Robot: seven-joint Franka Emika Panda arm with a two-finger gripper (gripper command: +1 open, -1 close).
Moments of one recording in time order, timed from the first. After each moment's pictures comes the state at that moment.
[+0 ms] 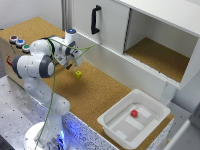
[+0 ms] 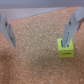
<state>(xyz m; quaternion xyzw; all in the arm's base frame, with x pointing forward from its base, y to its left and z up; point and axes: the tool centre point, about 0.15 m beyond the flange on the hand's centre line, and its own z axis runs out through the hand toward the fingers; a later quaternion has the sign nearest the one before) 0.382 0.224 0.284 -0.99 0.03 -0.07 0.10</state>
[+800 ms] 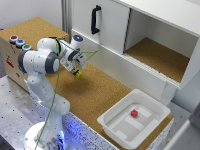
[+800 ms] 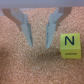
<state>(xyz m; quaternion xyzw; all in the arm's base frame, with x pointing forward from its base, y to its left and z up) 0.407 0.221 0.242 -0.99 -0.02 -0.05 0.13</state>
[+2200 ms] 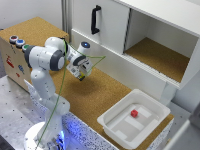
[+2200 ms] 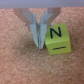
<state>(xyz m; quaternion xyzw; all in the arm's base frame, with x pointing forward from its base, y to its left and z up) 0.419 0.156 0.206 -0.99 0.01 -0.03 0.13</state>
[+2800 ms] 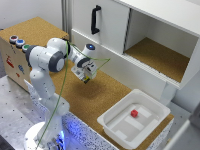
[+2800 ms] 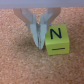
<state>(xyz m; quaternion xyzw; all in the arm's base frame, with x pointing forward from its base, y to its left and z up) 0.416 0.108 0.208 -0.99 0.02 -0.02 0.10</state>
